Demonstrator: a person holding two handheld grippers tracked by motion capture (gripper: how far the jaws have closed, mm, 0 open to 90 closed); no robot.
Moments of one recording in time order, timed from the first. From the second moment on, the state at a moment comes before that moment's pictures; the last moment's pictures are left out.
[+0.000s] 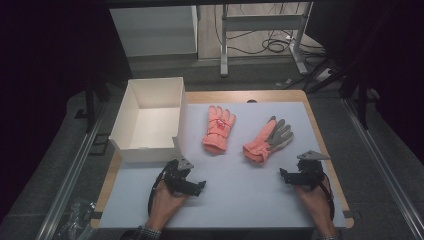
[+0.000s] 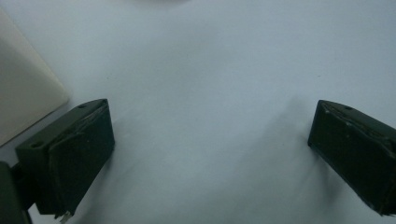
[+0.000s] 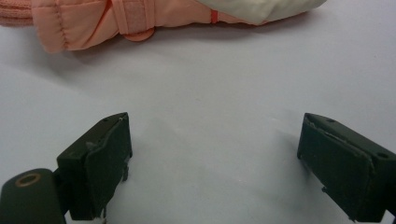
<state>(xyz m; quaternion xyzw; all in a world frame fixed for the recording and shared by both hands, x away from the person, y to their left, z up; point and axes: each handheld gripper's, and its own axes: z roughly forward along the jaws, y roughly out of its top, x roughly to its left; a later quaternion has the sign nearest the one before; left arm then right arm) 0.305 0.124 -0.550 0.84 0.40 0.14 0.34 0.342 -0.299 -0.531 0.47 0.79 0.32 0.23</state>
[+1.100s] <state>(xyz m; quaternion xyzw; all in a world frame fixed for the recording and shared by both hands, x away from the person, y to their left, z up) 0.305 0.124 -0.550 0.84 0.40 0.14 0.34 0.342 -0.297 -0.526 0.47 0.79 0.32 0.23</state>
